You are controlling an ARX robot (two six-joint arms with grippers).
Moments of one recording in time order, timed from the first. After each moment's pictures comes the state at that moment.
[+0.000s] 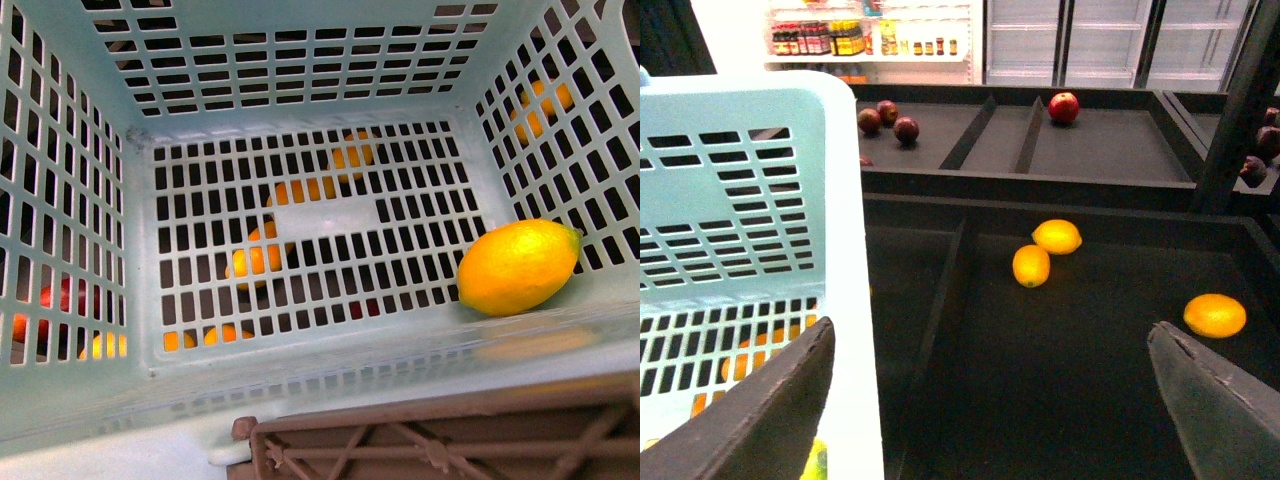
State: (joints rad) left arm -0.70 1.49 1.25 -0.31 0.22 -0.90; right arm 0.00 0.56 0.09 0.47 0.00 0.00
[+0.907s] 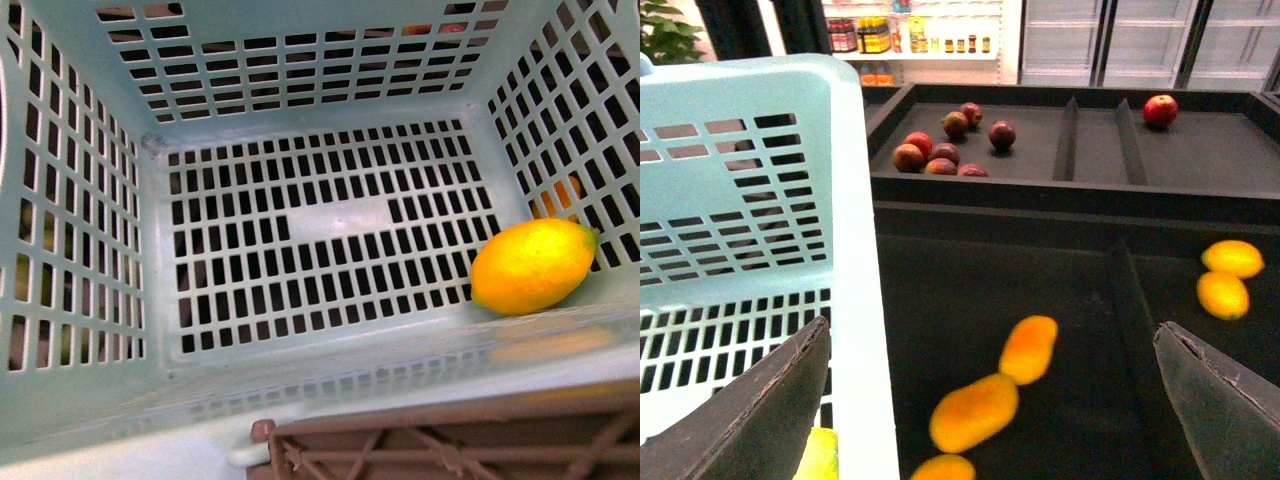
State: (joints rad) left arm -0.70 1.49 1.25 -0.31 0.23 -0.90; right arm 0.00 0.56 0.08 0.46 0.00 0.00
